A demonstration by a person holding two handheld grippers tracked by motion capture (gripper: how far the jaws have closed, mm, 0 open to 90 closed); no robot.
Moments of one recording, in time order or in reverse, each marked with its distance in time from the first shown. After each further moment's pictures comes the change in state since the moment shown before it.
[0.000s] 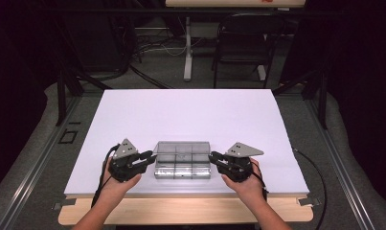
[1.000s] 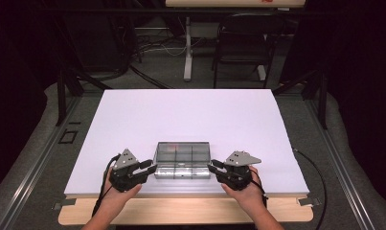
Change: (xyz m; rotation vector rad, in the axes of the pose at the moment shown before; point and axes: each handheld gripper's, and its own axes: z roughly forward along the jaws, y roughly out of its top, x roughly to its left) left arm -0.011 -0.029 0.002 0.011 -0.015 -0.010; right arm 0.008 -0.024 0.000 0.041 0.017 -0.020
